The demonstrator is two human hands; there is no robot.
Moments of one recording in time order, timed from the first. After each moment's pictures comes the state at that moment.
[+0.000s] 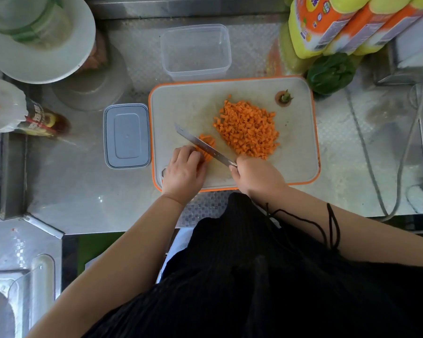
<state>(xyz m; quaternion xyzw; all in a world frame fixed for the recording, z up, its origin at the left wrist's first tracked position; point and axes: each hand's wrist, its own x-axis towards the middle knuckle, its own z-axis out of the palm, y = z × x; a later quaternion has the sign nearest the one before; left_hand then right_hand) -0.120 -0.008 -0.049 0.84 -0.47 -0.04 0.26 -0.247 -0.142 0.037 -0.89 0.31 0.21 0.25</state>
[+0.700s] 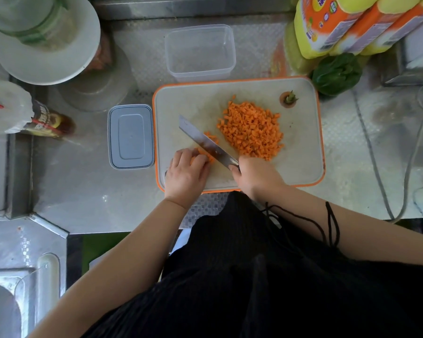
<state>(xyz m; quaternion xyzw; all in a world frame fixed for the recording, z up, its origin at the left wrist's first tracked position) -0.119 -0.004 -0.055 0.84 -0.49 0.03 0.25 -0.236 -0.144 0.032 -0.86 0.34 0.25 0.29</state>
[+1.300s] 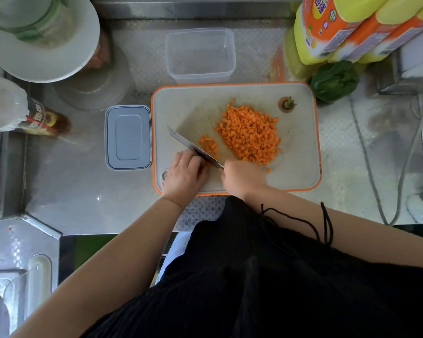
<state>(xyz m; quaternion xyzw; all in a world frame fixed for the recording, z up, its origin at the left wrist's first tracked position) -0.116 -0.006 -0.065 0.83 -0.48 -0.04 0.29 -0.217 -0.132 0.023 -0.88 0.32 0.27 0.23</state>
